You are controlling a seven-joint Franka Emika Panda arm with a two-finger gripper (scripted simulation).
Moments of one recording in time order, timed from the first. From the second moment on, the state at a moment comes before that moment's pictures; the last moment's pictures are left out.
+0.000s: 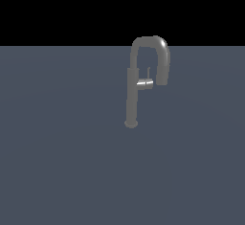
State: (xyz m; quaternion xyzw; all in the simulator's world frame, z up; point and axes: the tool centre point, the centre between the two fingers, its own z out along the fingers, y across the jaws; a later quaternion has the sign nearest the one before) arm -0.237 0.003 0.496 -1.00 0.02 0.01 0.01
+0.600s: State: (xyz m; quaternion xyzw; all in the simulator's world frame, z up) arm -0.185 0.000 0.489 -0.99 0.08 0.08 0.07
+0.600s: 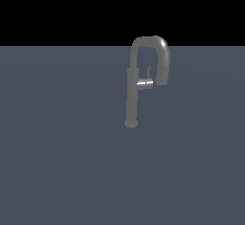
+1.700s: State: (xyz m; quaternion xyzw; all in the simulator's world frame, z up) arm -0.073 -0.026 0.442 -0.92 0.21 0.25 0.20
